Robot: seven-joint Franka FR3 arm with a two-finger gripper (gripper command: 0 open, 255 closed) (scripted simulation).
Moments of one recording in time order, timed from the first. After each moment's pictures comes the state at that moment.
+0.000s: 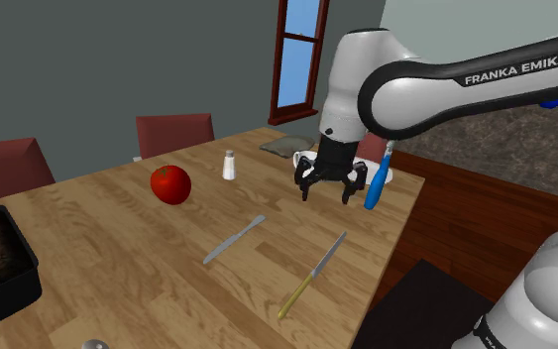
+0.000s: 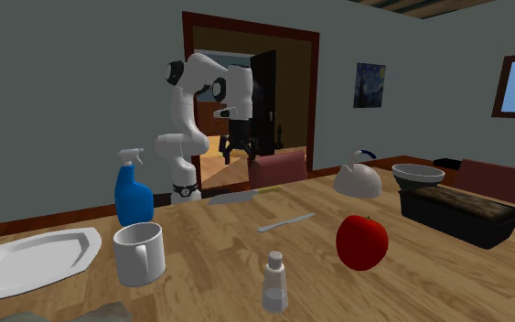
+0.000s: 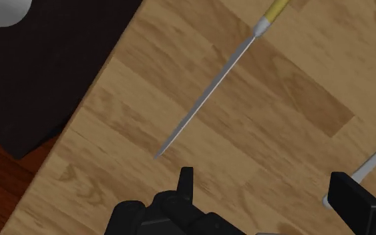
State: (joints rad) arm -0.11 -0.42 0.55 -2.33 0.16 2.00 1.02
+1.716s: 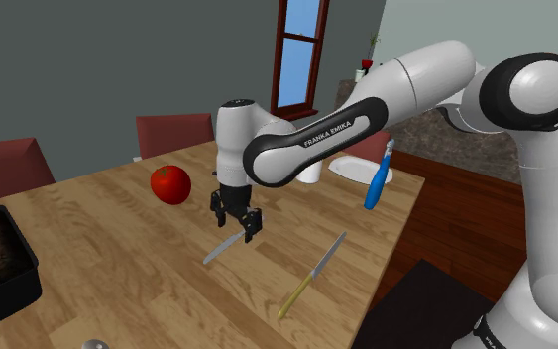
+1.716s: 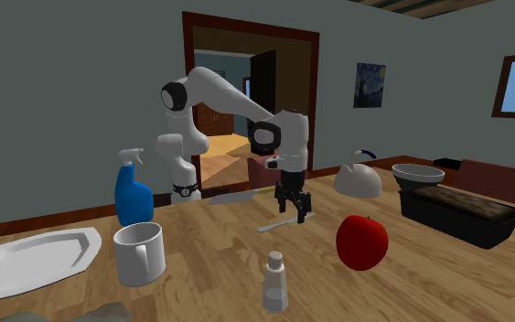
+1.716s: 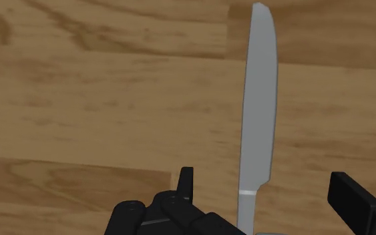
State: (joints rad) arm 0.00 0.51 0.65 -1.74 -0.36 2.13 2.05
